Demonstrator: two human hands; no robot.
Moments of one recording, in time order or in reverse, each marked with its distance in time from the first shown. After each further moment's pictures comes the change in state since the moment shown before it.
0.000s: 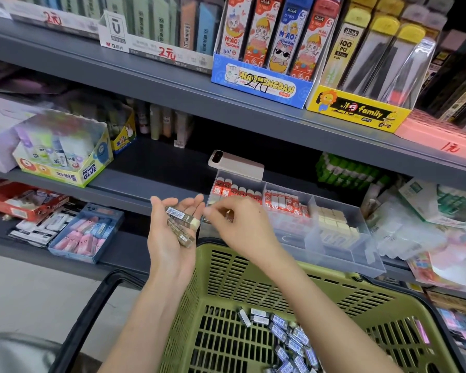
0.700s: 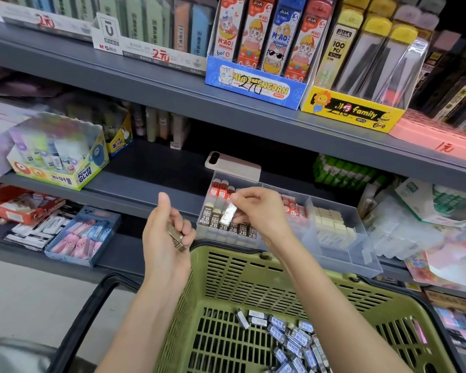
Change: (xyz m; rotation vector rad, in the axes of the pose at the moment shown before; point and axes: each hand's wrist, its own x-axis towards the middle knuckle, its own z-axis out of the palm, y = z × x) left_hand -0.004 0.003 -0.004 0.162 -0.018 -0.029; right_hand 0.023 0.040 -0.010 0.632 0.095 0.378
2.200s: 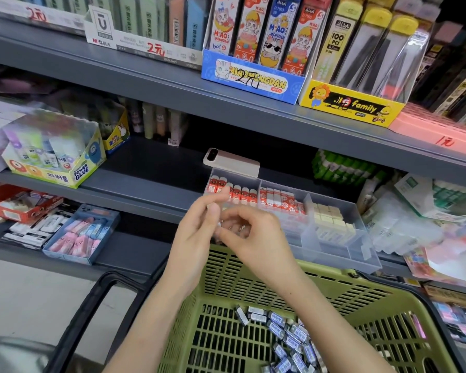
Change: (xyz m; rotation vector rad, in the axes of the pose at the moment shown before) left_hand -0.014 -0.017 0.007 0.626 -0.488 0.242; right_hand -0.057 -0.004 0.001 -0.338 -0.106 -0.403
